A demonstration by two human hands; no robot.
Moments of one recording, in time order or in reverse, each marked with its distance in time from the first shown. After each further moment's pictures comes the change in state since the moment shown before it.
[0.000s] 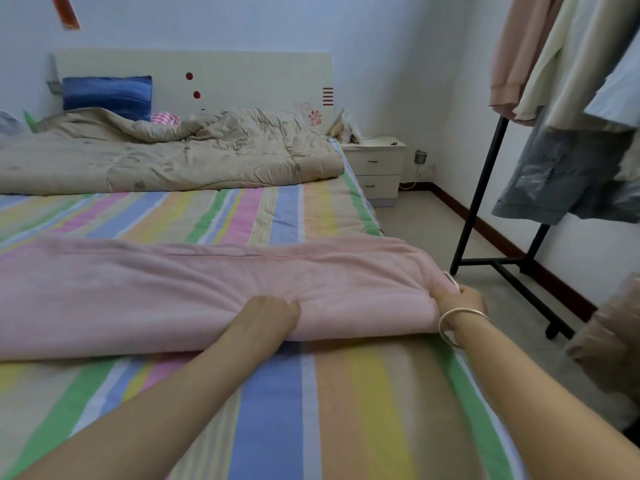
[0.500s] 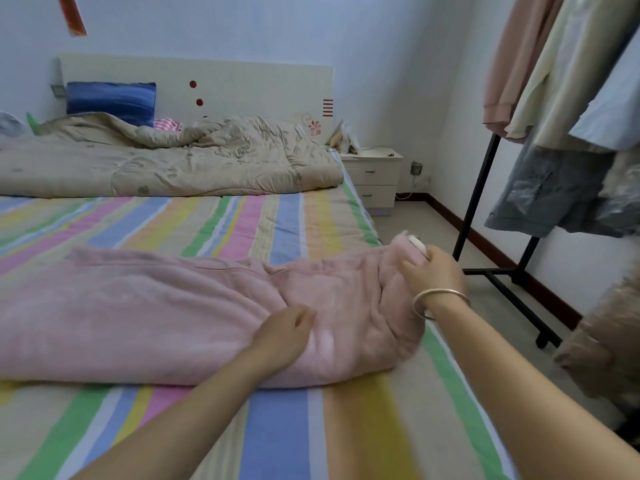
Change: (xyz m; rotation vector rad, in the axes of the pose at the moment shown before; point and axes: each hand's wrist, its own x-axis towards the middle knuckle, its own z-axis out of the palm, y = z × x) left_hand -0.010 0.028 -0.020 -1.102 -0.146 -0.476; right_hand -0.061 -0.079 0.005 -0.368 0.024 -0.423
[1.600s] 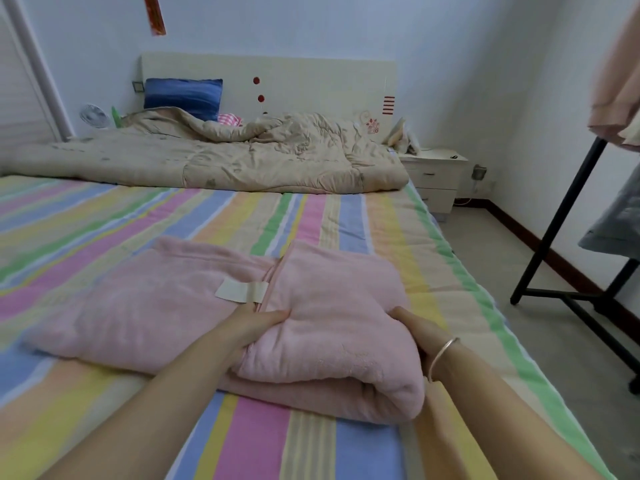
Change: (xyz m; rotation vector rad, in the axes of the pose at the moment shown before) left_hand 0.012 -0.140 -0.109 -0.725 0.157 -0.584; right_hand -0.051 -0.052 0.122 0.685 -0.749 0.429
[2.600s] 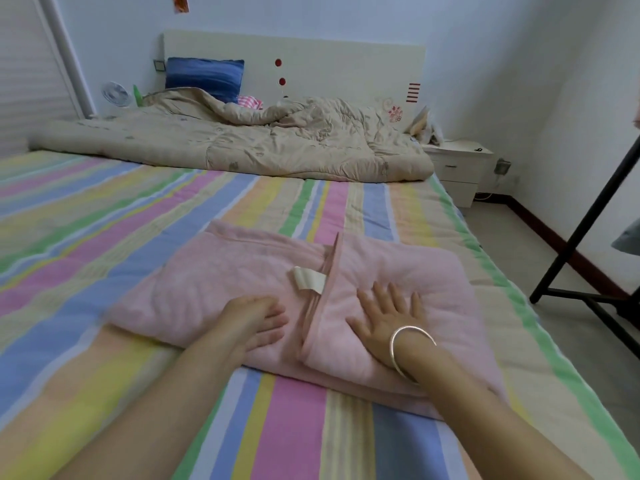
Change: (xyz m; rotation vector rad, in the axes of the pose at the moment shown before) left_hand -0.044 -0.008 -0.036 -0.363 0.099 -0.075; right_hand 0.018 0.027 0.079 -1.631 0.105 -0.391
